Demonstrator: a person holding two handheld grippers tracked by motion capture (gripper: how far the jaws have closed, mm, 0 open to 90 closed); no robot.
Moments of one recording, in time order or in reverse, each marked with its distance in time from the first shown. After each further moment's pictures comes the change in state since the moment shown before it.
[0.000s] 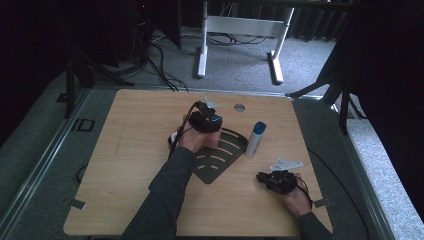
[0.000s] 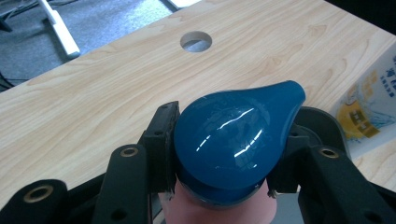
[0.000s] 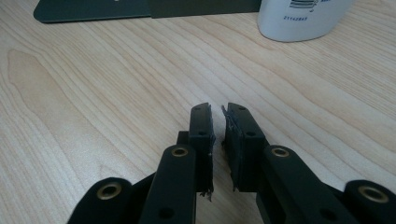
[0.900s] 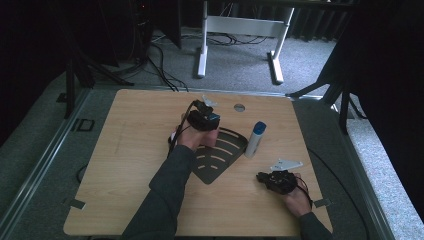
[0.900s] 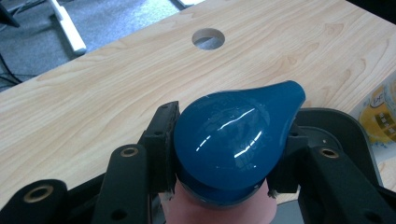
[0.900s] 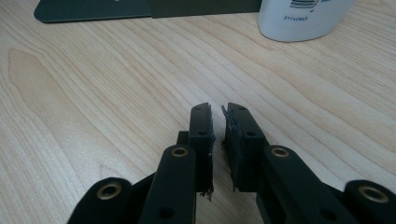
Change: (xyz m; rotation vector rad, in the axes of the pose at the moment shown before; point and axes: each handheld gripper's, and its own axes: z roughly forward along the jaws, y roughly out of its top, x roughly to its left) left arm 0.010 -0.002 0.007 0.001 0.015 -0.010; right arm 0.000 0.000 0.000 0.000 0.001 -0.001
